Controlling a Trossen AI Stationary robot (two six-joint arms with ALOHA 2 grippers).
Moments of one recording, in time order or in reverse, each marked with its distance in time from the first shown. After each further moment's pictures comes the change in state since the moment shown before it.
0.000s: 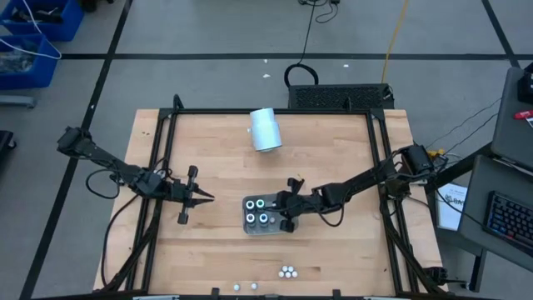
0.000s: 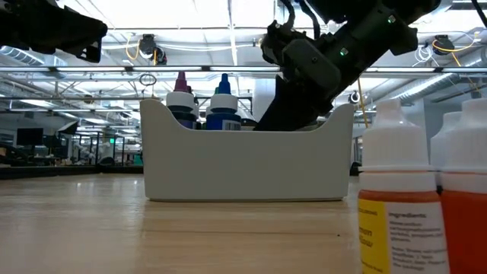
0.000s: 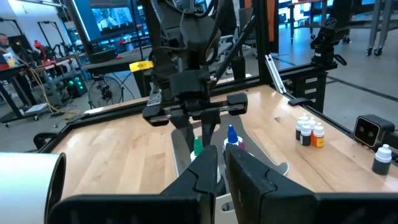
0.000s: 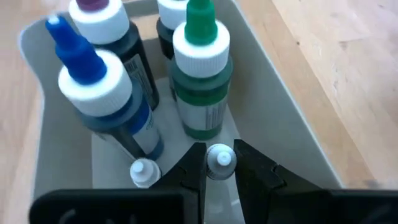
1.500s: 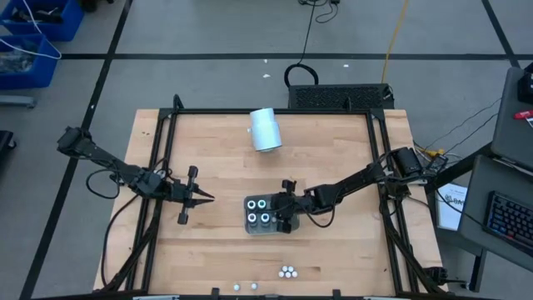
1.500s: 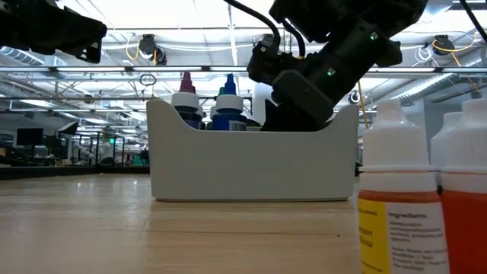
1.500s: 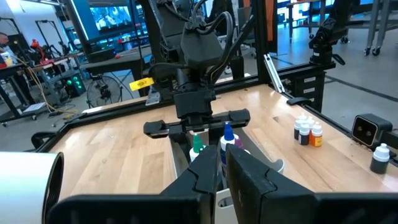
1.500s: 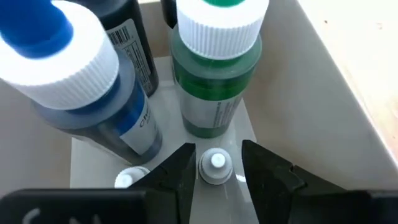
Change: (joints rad) left arm 0.000 0.000 -0.001 -0.002 0.005 -0.004; right arm -0.019 0.100 0.065 -0.035 -0.052 -0.056
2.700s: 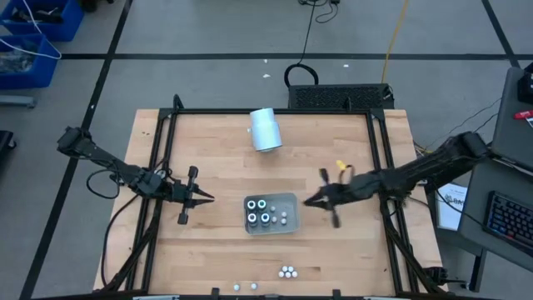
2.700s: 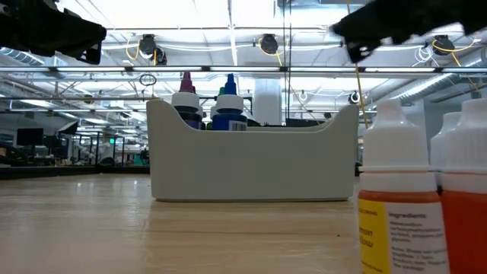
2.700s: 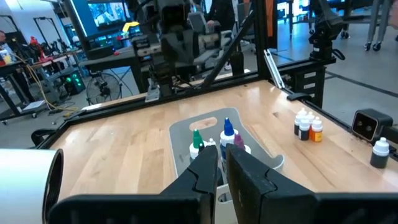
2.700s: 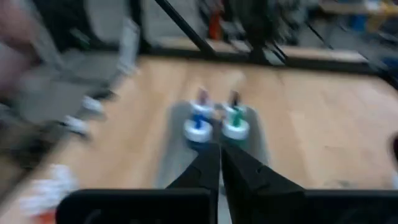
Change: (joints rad) left arm 0.000 0.000 0.002 -0.019 0.000 0.000; right arm 0.066 -0.804 -0.516 0.269 -0.126 -0.219
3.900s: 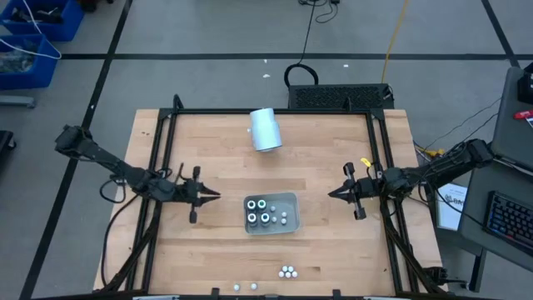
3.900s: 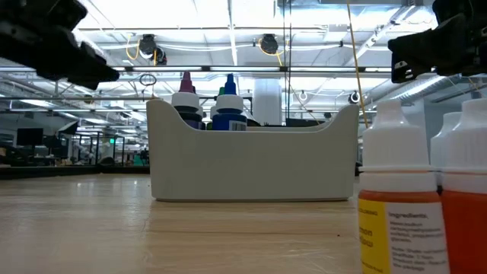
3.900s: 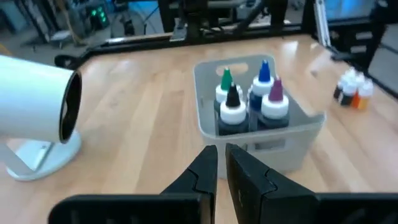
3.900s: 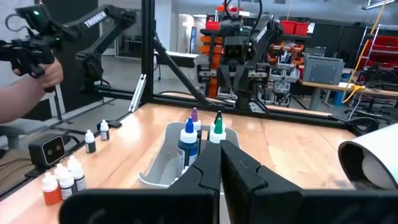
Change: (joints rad) left arm 0.013 0.171 0.040 -0.107 -0.131 -0.223; right arm -0.002 -0.585 -0.464 0.180 -0.001 -0.128
